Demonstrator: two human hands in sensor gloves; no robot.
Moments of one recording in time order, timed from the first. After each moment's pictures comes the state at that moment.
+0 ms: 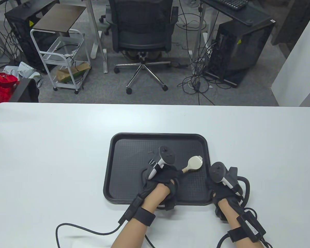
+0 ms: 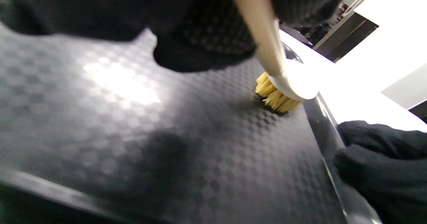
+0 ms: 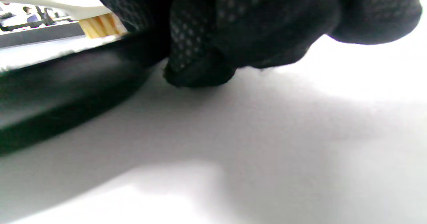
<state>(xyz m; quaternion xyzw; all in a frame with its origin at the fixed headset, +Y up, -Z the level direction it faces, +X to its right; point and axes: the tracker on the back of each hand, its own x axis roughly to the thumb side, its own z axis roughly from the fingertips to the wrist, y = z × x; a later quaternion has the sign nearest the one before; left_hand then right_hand) -0.020 -0.720 -0.361 -0.24 0.02 0.22 0.94 0.223 -0.766 -0.335 -0.07 0.10 0.99 0.07</state>
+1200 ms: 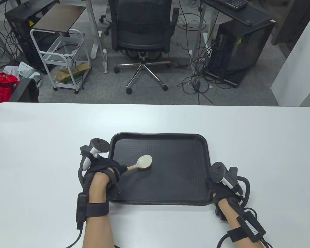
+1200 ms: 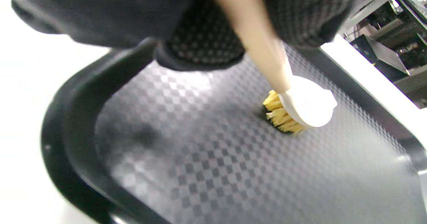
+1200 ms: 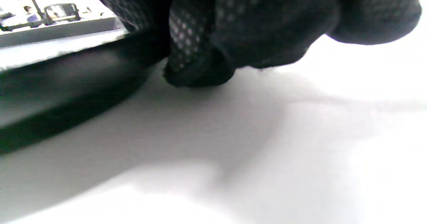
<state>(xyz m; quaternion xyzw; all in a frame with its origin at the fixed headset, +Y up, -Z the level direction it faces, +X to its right) -0.227 -0.708 -0.368 -0.31 0.16 0.29 0.89 0.223 -0.766 -0.335 -0.07 0.10 0.99 0.07</state>
